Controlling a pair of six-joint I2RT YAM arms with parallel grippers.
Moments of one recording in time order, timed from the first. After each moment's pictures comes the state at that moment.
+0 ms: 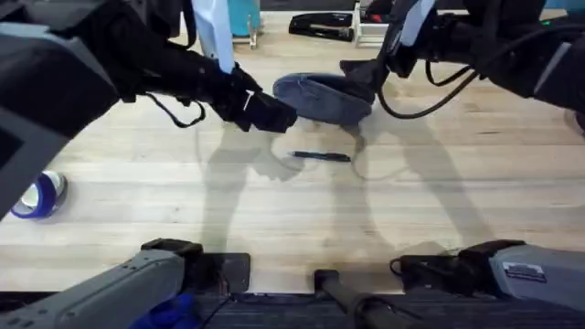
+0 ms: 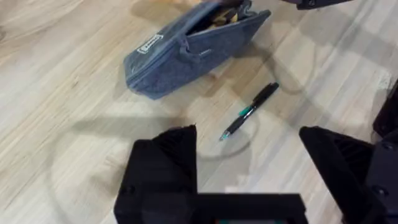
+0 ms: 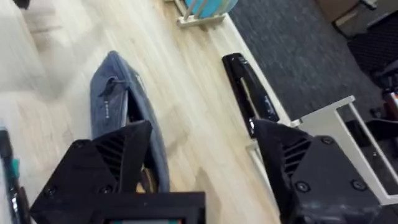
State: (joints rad) left arm -0.11 1.26 1.03 -0.84 0.66 0.46; right arm 0.22 1.44 0.99 -0.10 -0.46 -0.76
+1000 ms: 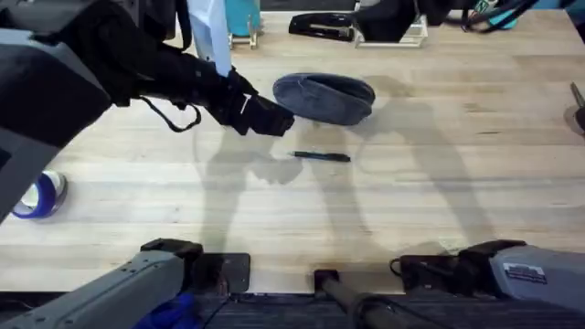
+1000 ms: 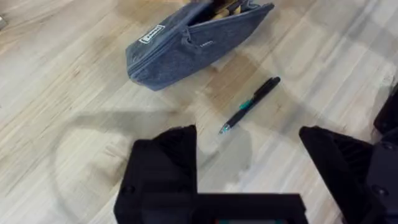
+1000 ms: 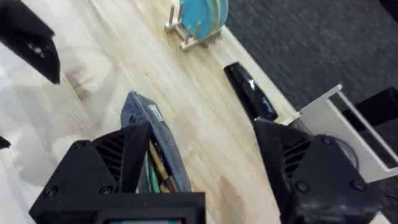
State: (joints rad) left arm -0.11 1.22 1.03 -0.88 0.63 0.45; right arm 0.23 1.43 1.38 -0.55 -0.47 -0.54
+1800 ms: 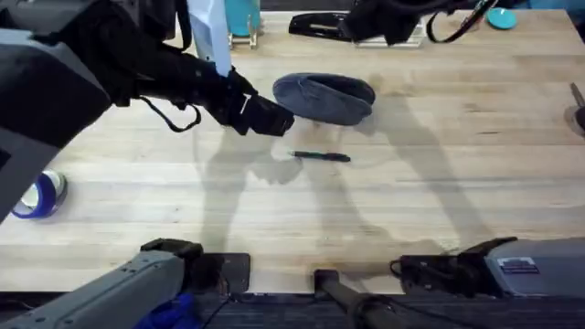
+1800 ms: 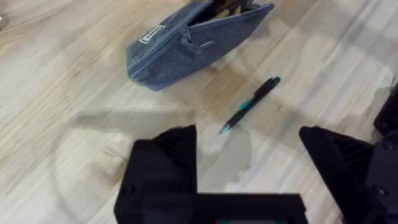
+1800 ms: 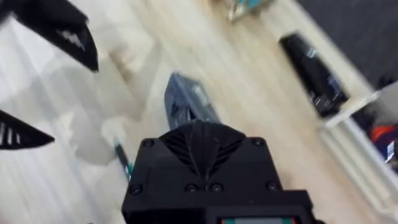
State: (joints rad) left arm -0.11 1.22 1.03 -0.88 0.63 0.45; right arm 0.32 1.57 1.49 -0.74 -0.46 -0.49
